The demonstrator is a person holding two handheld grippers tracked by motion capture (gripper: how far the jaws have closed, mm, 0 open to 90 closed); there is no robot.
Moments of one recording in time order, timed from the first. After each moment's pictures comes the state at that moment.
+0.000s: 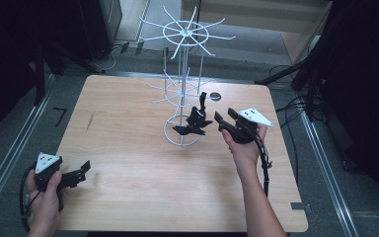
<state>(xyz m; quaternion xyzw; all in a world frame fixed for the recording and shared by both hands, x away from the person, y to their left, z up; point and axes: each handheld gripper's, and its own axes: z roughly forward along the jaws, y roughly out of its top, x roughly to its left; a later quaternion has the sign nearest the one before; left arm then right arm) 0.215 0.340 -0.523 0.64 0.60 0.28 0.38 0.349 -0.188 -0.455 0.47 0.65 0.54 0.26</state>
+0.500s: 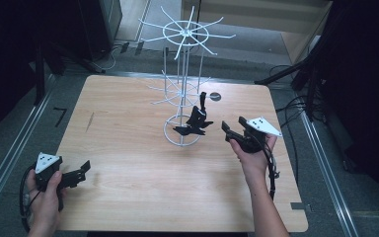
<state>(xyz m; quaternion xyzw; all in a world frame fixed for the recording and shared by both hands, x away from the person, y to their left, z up) 0.216 0.340 -0.523 0.64 0.60 0.28 0.38 0.329 -0.212 -0.467 0.48 0.66 0.52 0.27</state>
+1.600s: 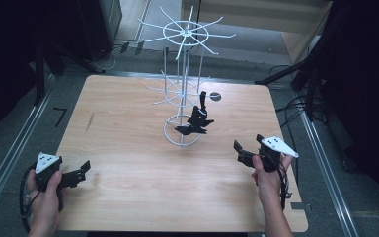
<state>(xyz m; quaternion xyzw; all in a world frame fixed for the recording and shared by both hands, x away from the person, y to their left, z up) 0.216 0.340 -0.523 0.64 0.60 0.28 0.38 0.287 -0.252 -0.491 0.50 0.66 0.50 0.27</state>
